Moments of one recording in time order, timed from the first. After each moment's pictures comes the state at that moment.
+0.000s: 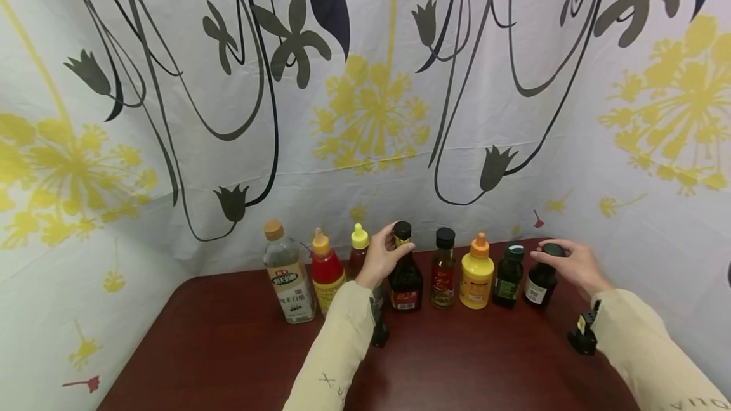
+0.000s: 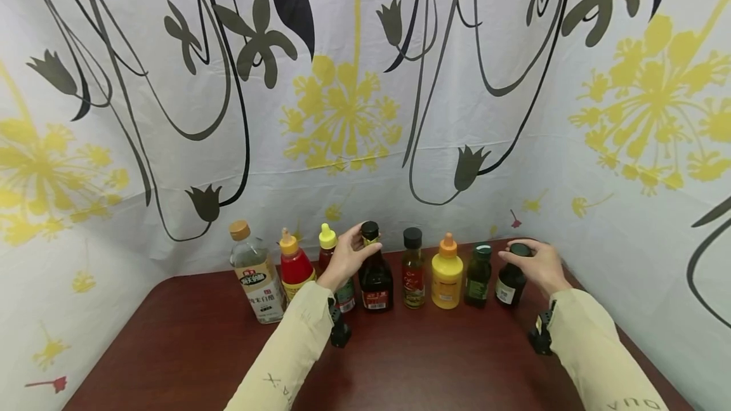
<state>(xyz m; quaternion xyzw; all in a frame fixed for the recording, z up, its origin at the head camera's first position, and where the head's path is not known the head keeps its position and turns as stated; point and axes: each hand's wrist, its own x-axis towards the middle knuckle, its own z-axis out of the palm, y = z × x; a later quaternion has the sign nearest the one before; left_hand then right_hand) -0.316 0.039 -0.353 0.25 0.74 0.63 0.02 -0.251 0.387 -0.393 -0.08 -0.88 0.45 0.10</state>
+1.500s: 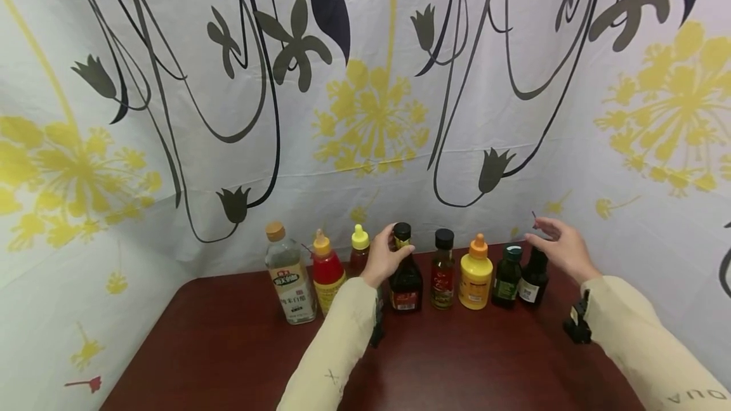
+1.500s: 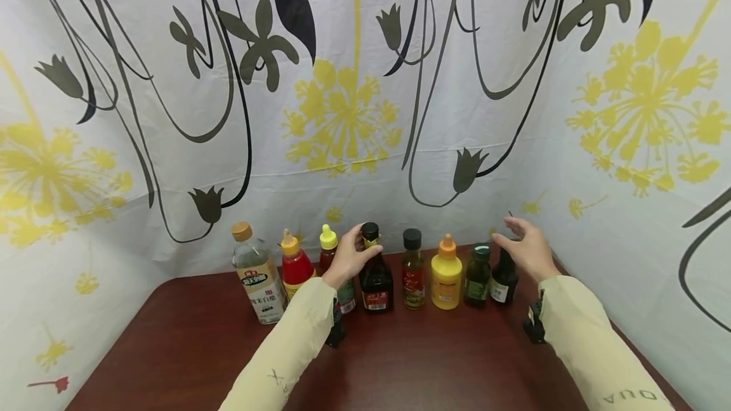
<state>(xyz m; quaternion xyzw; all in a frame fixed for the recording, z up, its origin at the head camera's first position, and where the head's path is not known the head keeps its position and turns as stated) -0.334 0.045 -0.369 0.25 0.80 0.55 -0.02 -0.255 0.370 -0.363 -0.02 -0.89 0.41 0.18</state>
